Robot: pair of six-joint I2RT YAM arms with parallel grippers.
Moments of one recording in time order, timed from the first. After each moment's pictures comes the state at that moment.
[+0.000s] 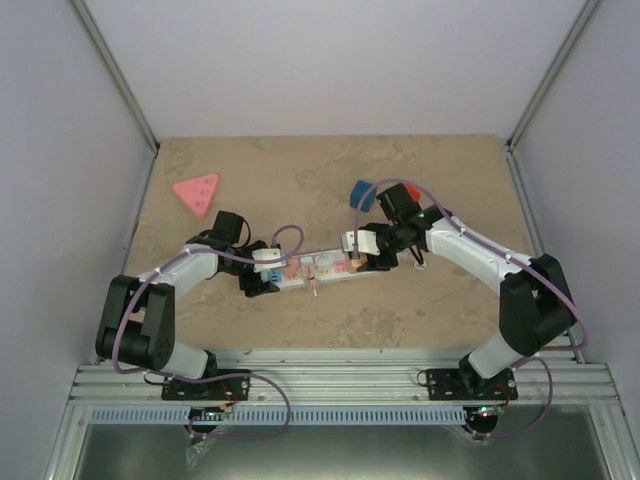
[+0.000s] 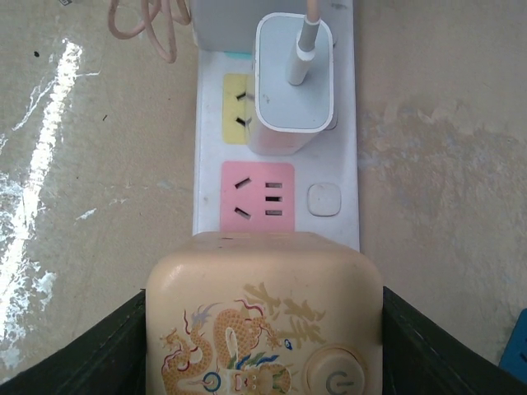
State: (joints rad) left arm -0.21 1.45 0.73 -0.48 0.53 1.12; right arm 0.56 1.58 1.13 -0.66 -0.43 -1.17
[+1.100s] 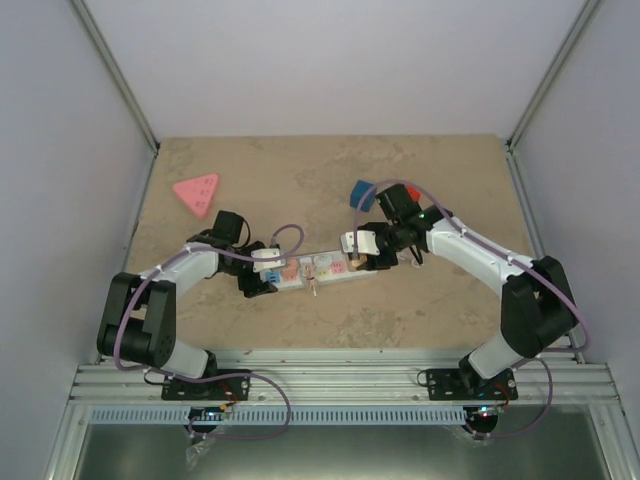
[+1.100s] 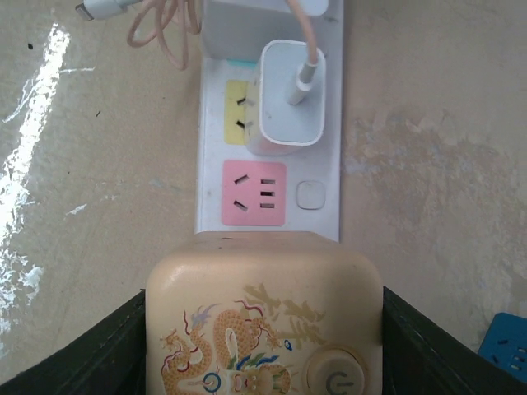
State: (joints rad) left arm -0.21 1.46 0.74 -0.50 0.52 1.11; right arm 0.58 1.55 1.09 -0.62 -0.39 -1.20
